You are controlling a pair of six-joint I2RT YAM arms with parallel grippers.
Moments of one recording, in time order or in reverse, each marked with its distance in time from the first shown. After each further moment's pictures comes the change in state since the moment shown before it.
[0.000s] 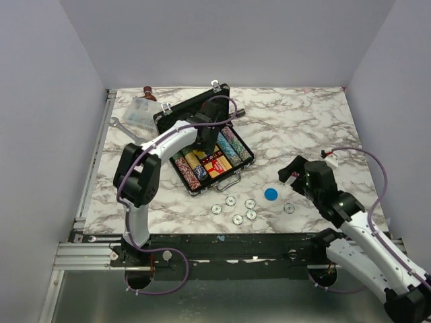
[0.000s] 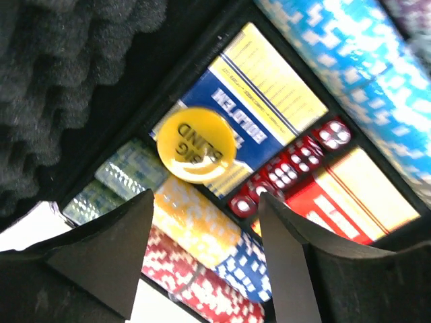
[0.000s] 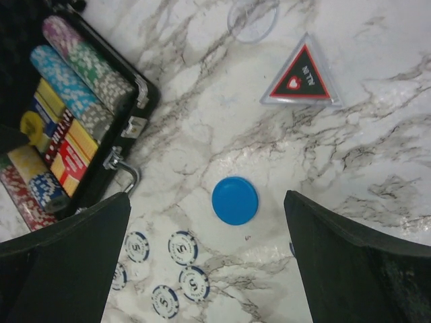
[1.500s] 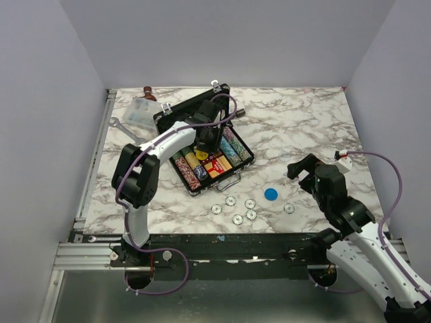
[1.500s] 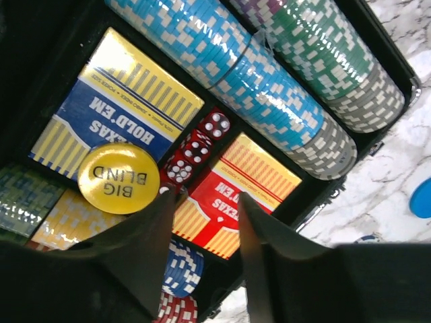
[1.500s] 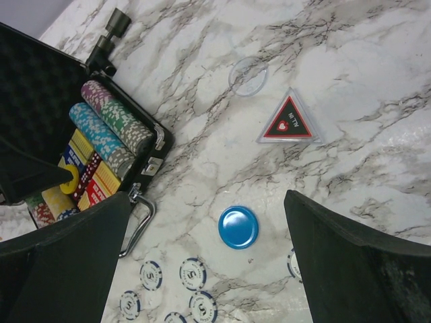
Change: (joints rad) left arm 0.011 -0.044 -0.029 0.082 0.339 -0.066; right arm 0.000 -0.089 0.027 -0.039 0.111 -0.009
